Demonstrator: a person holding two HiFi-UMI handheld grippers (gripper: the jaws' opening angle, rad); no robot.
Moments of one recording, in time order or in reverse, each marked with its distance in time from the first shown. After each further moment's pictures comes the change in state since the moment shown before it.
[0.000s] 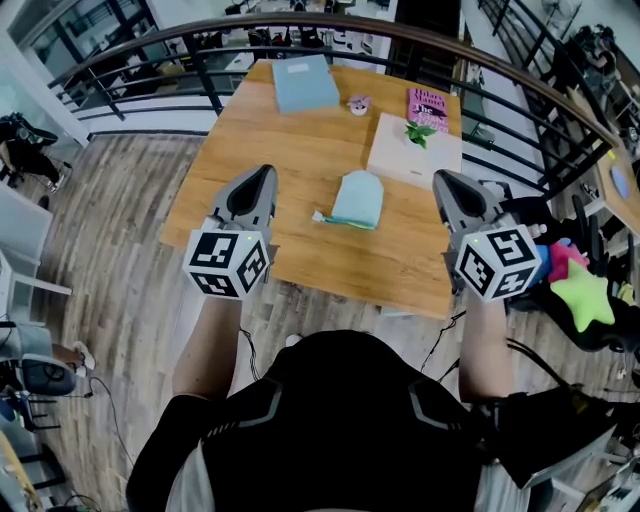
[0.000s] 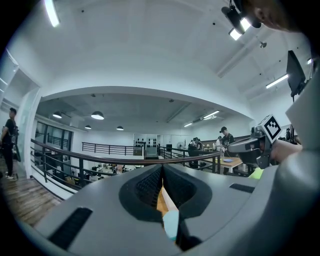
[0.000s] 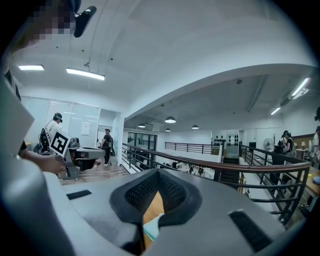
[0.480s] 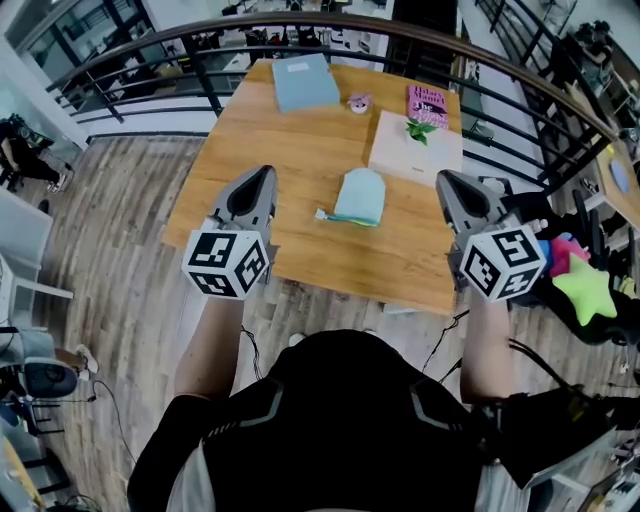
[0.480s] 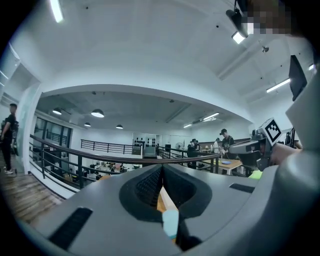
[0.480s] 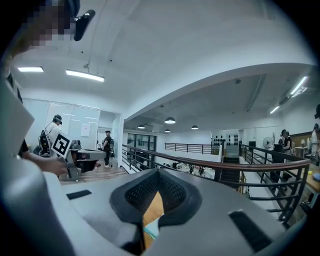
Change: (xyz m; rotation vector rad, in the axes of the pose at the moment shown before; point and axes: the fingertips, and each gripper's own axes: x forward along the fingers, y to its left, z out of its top) left arm -0.002 0.005 -0.003 -0.037 0.007 -0.025; right arm -0.004 0.004 0.000 0.020 -0.009 0.000
